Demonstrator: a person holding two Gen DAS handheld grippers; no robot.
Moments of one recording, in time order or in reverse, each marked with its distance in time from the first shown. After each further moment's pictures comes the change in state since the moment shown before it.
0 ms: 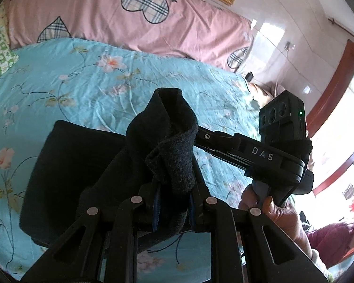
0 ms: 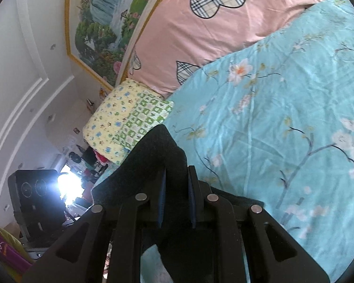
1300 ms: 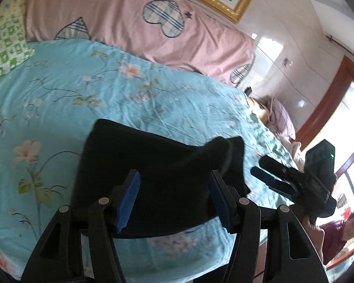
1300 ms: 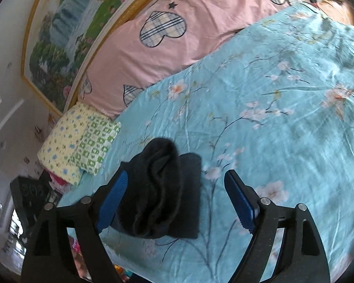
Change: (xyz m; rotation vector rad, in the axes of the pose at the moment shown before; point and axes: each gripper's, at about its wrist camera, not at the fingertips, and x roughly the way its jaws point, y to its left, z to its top) left arm -0.059 0.074 -0.013 -0.073 -0.070 -0.041; right arm -0.074 0.046 -0.048 0.072 -0.149 -0.379
